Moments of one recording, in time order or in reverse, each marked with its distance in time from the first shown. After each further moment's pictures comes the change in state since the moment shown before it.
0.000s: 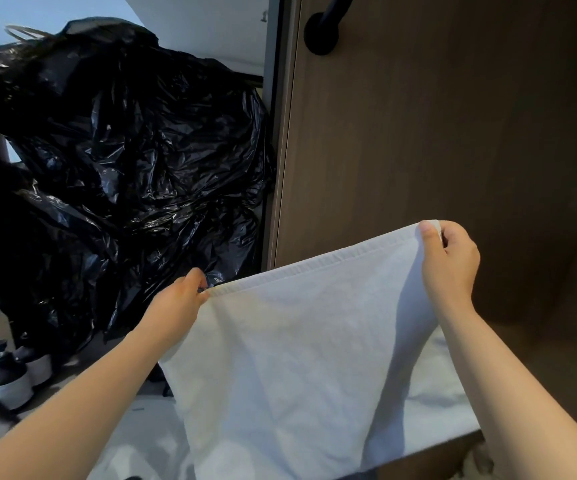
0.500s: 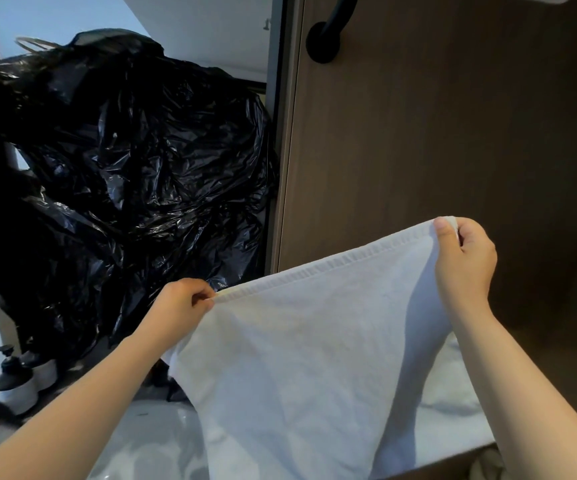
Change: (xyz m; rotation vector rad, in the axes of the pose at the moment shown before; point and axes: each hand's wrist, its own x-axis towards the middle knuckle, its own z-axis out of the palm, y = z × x) left_hand -0.006 0.002 -0.016 -0.208 0.022 0.077; right_hand 0.001 -0.017 -0.013 0.048 0.022 -0.030
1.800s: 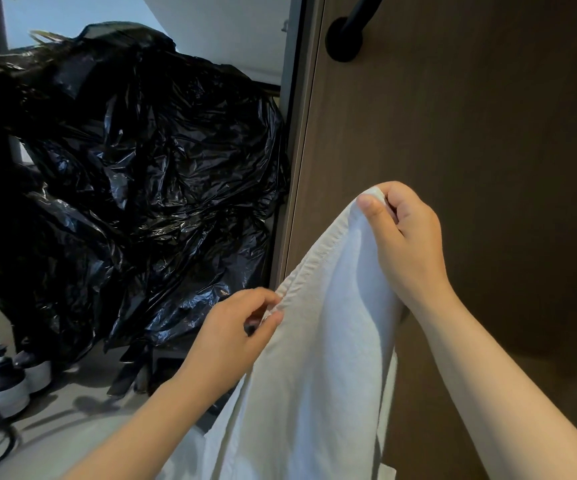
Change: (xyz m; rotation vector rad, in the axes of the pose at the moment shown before) left_hand -0.031 0.098 0.017 -0.317 0.135 0.281; right_hand -0.010 -0.084 0.057 0.147 -0.361 -0.336
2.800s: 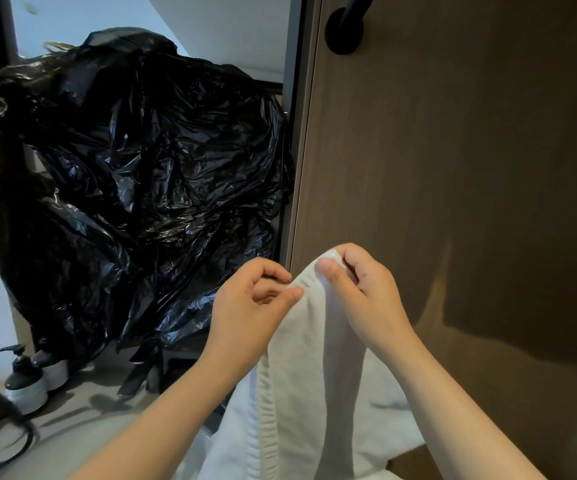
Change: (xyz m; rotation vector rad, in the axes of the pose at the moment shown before) left_hand 0.027 0.035 0.015 -0.327 0.217 -0.265; right_hand -0.051 0.037 0.032 0.155 -0.256 0.107
